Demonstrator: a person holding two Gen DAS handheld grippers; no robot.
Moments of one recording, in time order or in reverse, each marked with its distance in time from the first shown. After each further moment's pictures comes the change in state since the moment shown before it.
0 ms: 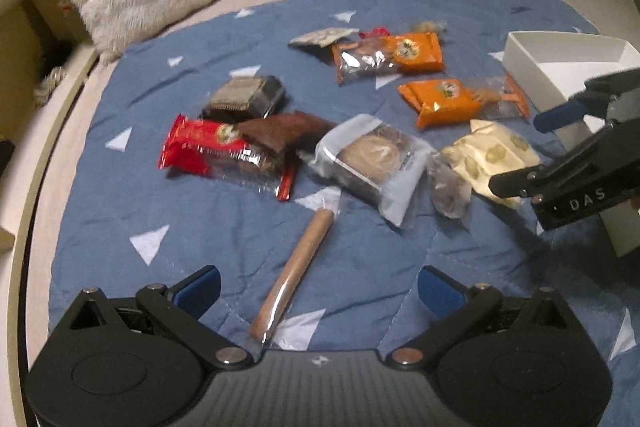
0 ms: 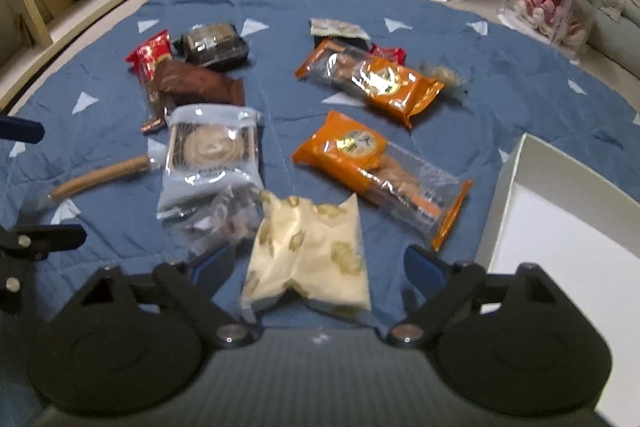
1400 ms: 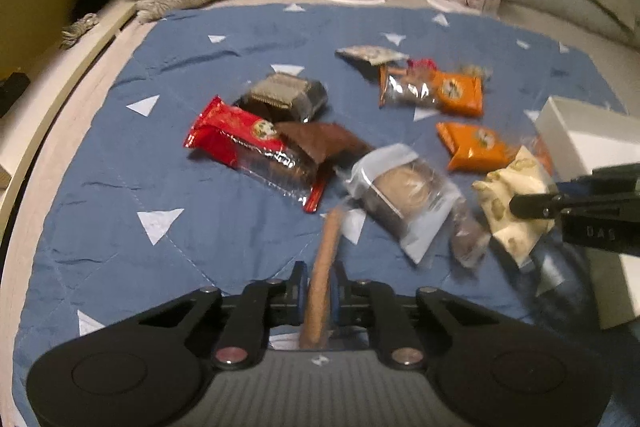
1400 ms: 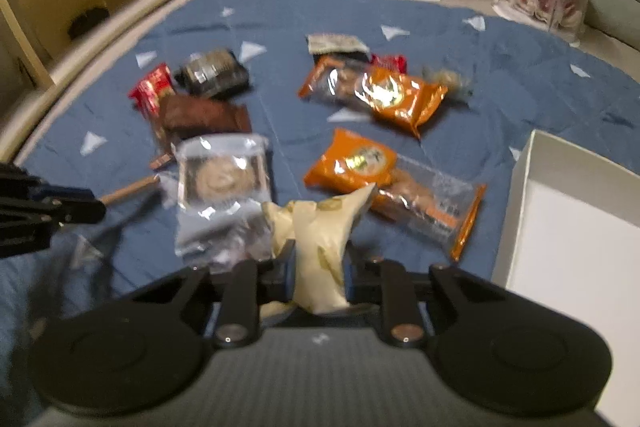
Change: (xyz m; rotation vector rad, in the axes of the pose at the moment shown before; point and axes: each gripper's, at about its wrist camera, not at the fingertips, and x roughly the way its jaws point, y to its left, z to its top) left arm -0.002 0.028 0.004 -0.222 -0.036 -0.040; right arm -0.003 -0.006 0.011 0.113 -0.049 0.072
